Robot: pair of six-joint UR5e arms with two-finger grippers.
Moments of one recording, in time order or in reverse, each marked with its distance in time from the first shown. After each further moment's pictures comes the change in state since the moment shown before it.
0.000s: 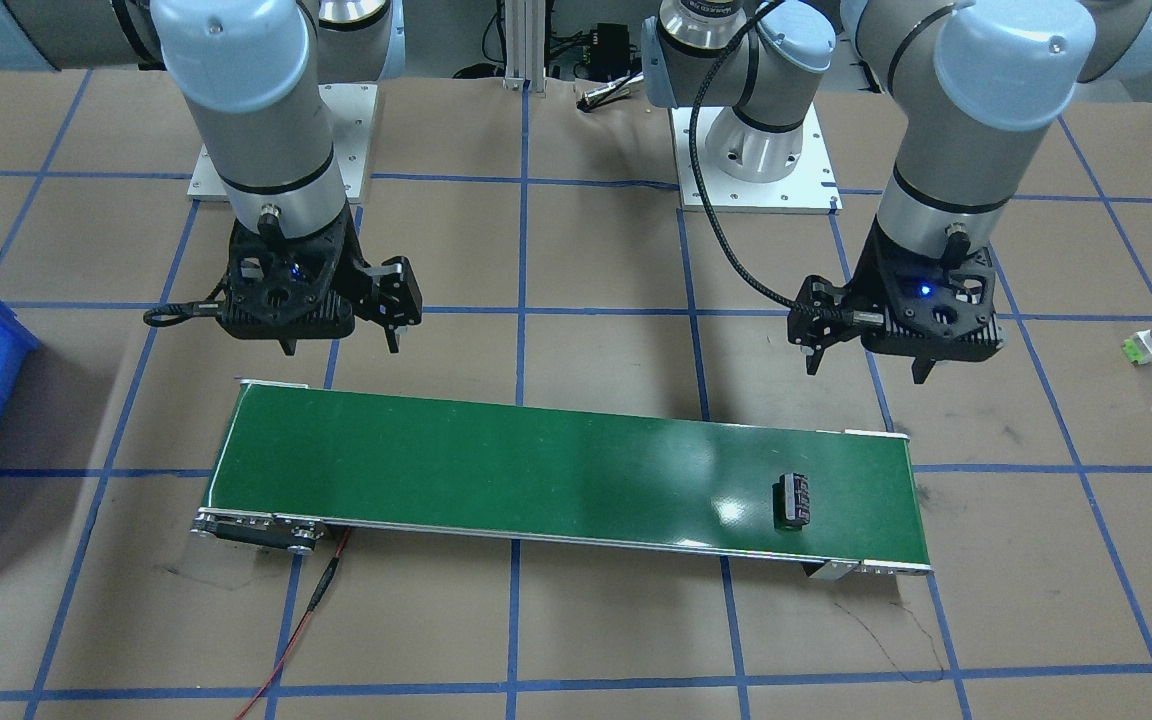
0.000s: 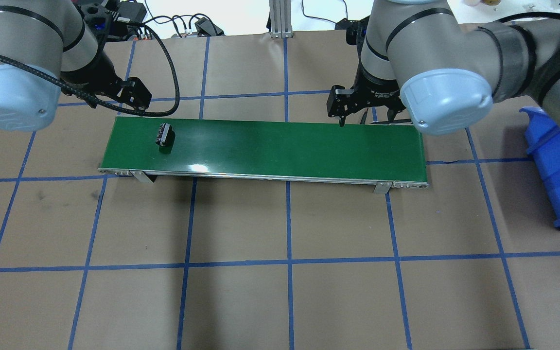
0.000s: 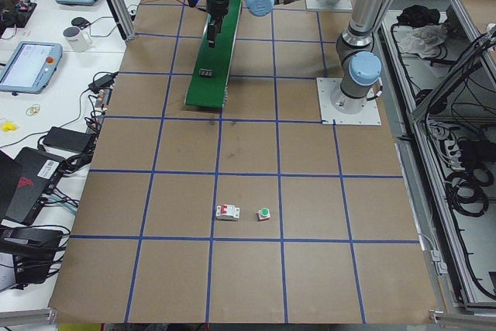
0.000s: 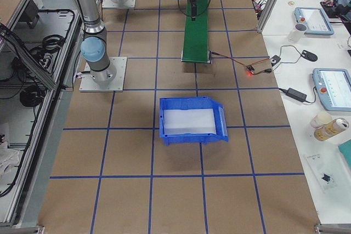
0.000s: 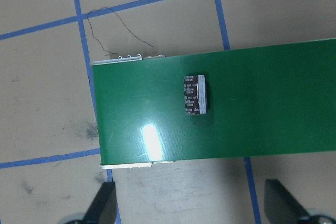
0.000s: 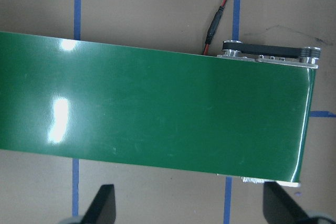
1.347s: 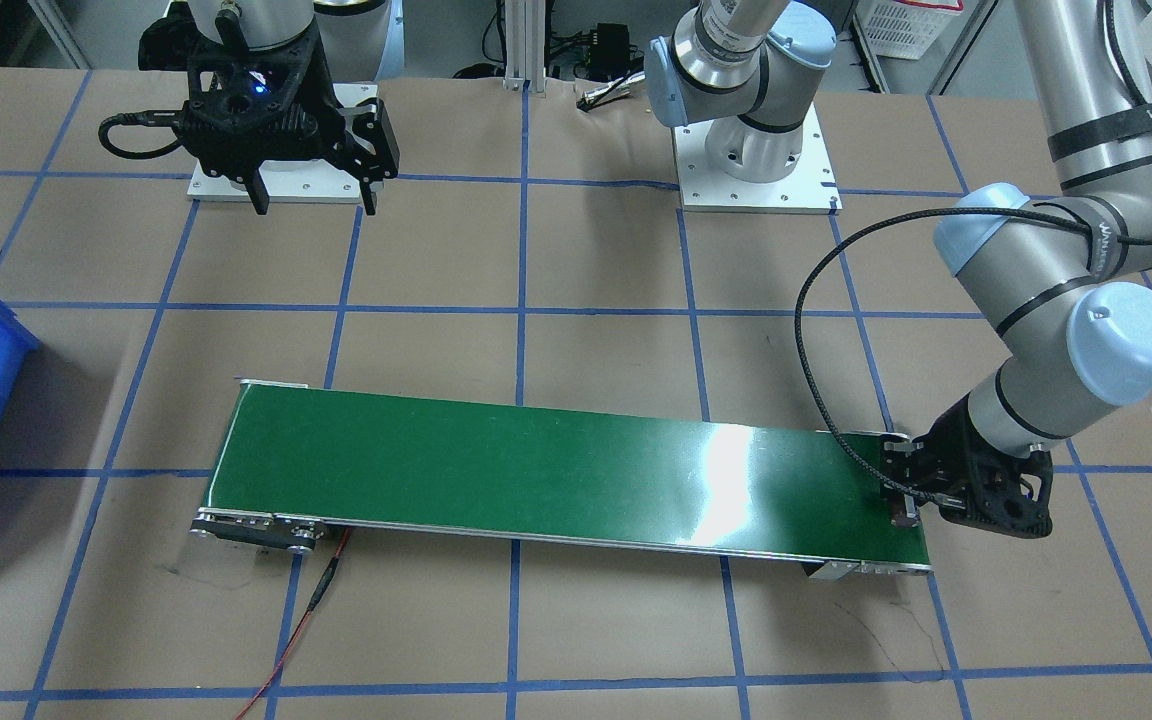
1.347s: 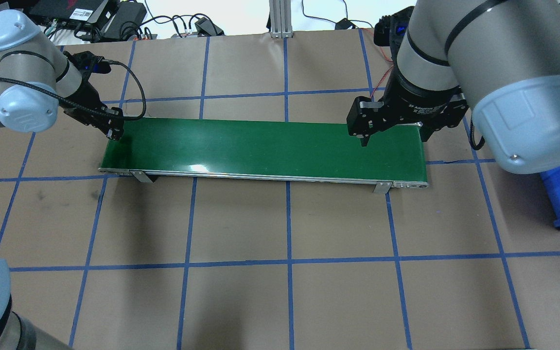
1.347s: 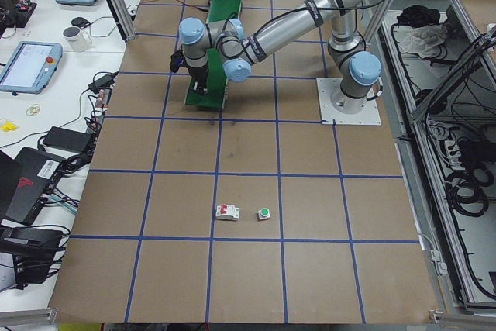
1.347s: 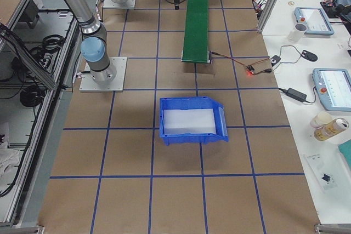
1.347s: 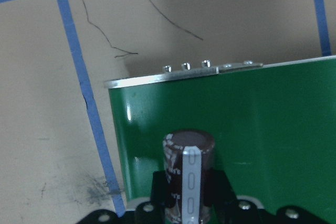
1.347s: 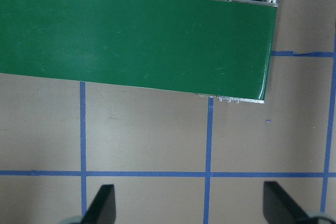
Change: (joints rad) left arm 0.221 -0.307 -0.004 0.160 -0.155 0.246; right arm 0.000 -0.225 0.007 0.246 -0.002 0.012
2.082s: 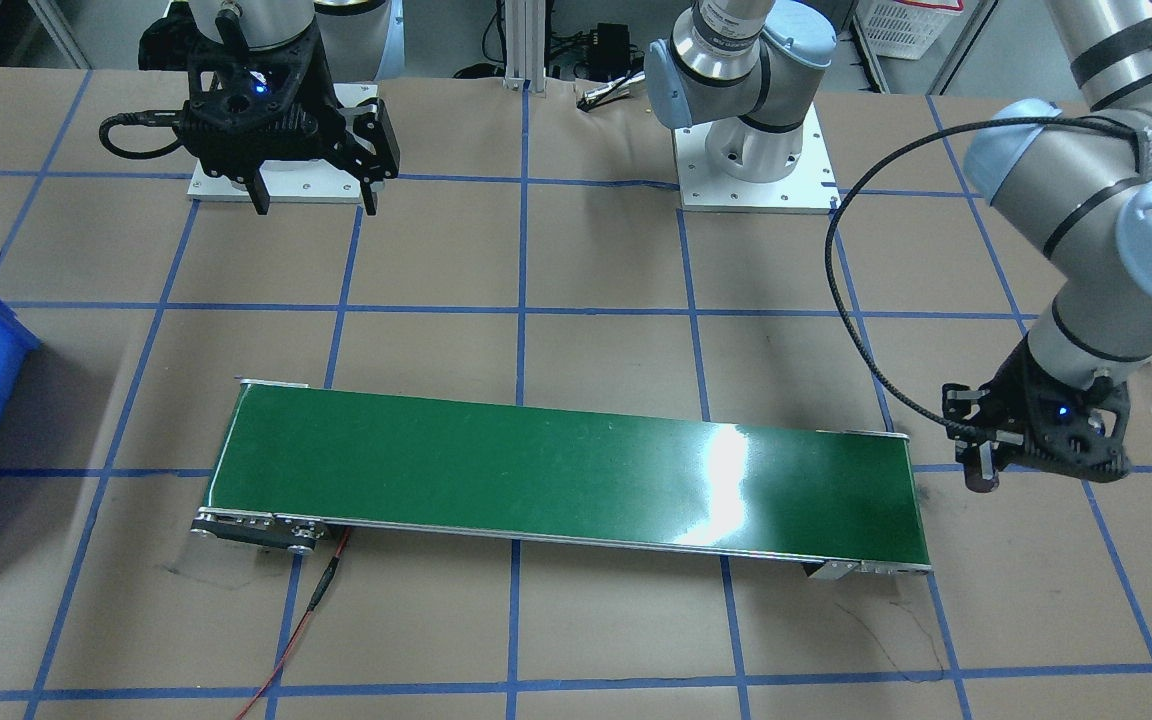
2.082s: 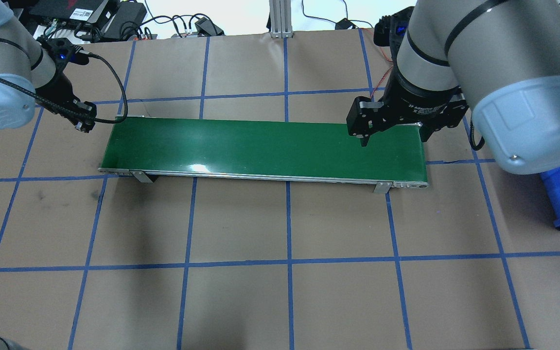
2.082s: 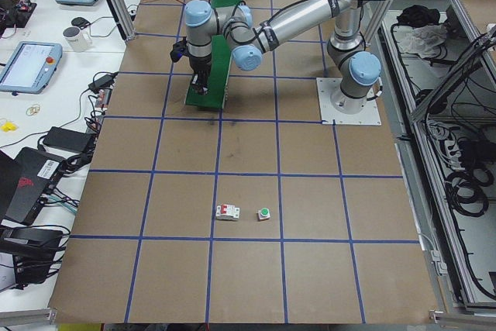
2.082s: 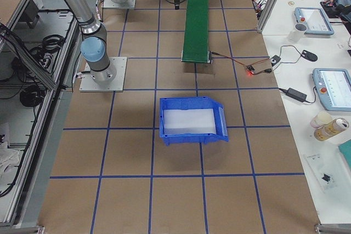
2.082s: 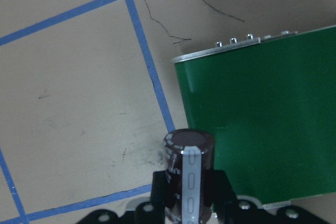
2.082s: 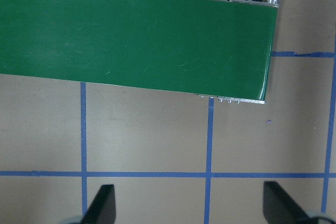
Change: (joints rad) left arm 0.022 0.099 -0.002 -0.005 0.130 0.119; right arm 0.000 0.000 0.000 -0.002 0.001 0.001
